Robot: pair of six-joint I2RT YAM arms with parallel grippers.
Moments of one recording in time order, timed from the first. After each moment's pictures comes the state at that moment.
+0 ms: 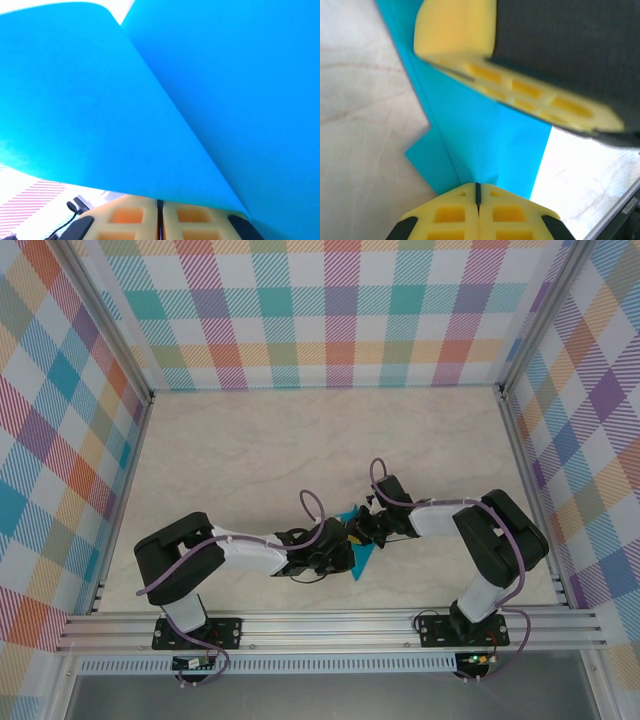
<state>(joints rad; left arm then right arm) -1.08 1.69 0.74 0.09 0.10 -1.12 0.57 1.68 0.66 0.00 -0.60 1.09</state>
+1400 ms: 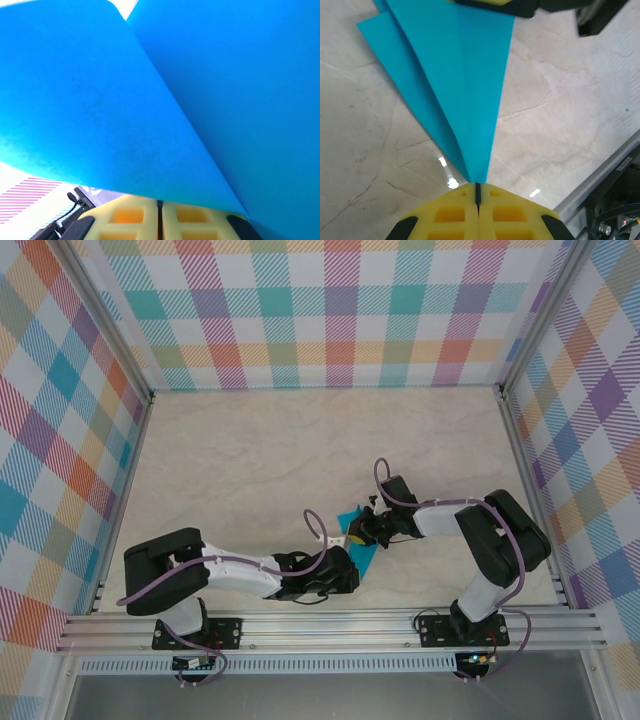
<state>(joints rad) -1.27 1.60 0.66 0.14 -0.08 -1.16 0.53 1.67 0.63 0.01 -0.65 1.03</state>
